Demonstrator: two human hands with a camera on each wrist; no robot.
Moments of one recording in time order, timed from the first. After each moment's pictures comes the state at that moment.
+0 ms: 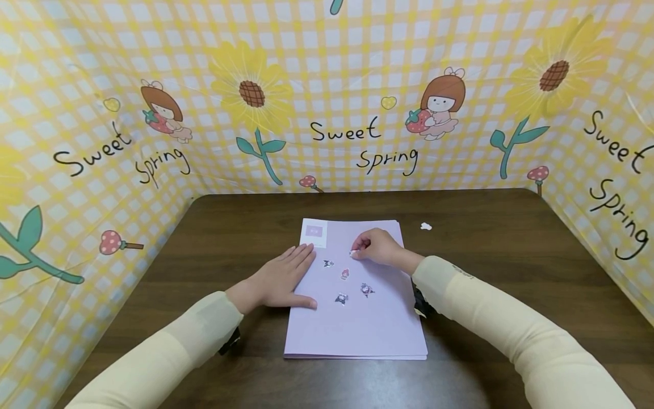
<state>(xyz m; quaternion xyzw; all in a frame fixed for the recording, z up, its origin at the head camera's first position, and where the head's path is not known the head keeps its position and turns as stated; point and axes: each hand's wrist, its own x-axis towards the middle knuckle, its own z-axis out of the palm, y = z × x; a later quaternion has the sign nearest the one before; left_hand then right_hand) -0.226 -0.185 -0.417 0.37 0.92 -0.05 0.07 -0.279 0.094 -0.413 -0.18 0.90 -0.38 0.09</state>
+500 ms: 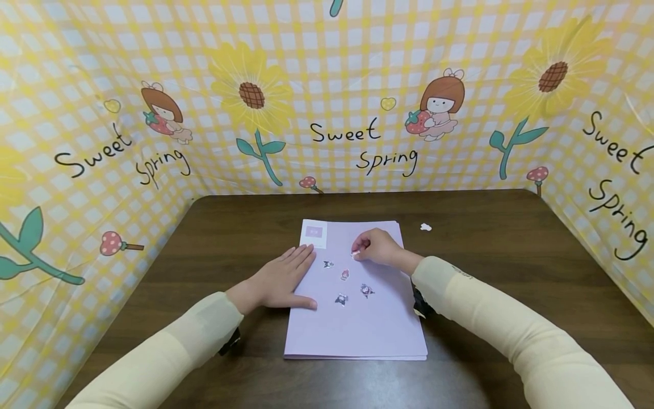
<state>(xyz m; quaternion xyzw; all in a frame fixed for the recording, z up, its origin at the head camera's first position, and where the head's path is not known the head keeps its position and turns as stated) -0.226 -0.185 -0.417 0.37 0.93 -0.05 0.07 -0.279 0.094 -0.412 -0.17 0.90 -0.39 0.09</state>
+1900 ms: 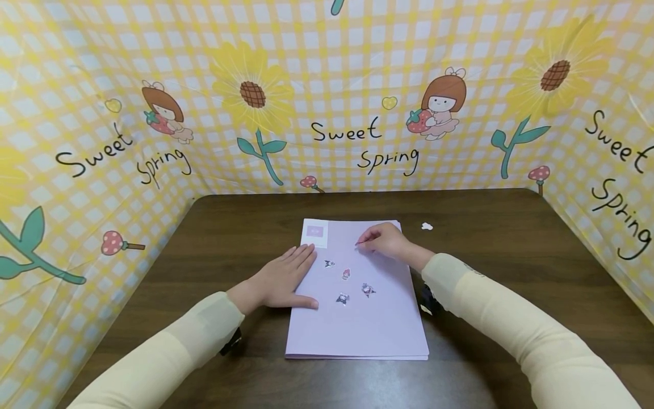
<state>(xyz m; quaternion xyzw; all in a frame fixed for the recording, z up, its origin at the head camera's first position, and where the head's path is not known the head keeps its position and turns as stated) -0.226 -0.185 -0.418 0.37 0.92 -0.05 0.07 -0.286 0.108 -0.411 -0.11 0.86 -0.48 0.11</state>
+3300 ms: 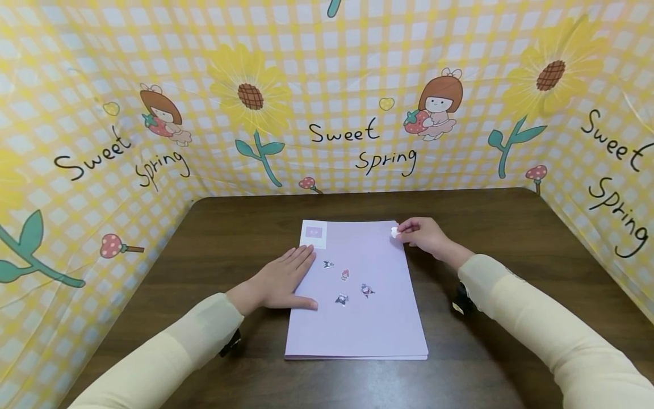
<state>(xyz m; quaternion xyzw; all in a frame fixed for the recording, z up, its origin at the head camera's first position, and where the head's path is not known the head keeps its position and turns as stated) -0.225 -0.183 -0.414 0.38 0.92 -0.05 0.06 -0.296 0.190 -0.415 -0.04 0.84 -0.53 0.09</state>
